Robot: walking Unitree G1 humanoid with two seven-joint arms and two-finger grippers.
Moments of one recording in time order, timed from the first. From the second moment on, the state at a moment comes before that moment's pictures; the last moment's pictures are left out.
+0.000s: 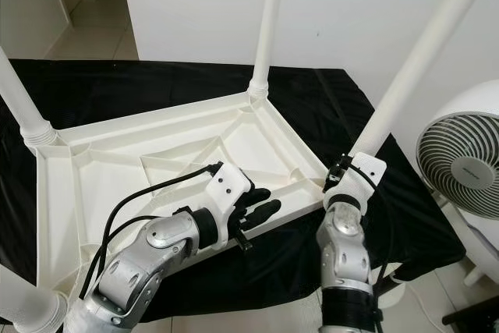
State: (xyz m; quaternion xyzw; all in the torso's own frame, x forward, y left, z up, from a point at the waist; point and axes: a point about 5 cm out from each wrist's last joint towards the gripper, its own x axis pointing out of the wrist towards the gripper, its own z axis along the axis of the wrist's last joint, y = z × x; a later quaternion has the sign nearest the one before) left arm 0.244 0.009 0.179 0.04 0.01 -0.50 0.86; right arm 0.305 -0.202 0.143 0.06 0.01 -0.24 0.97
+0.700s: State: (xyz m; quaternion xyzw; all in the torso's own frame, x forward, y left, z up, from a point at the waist) left arm 0.244 0.008 0.180 0.04 0.01 -0.50 0.86; right arm 0.313 -0.212 0.144 0.01 0.02 -0.09 1.00
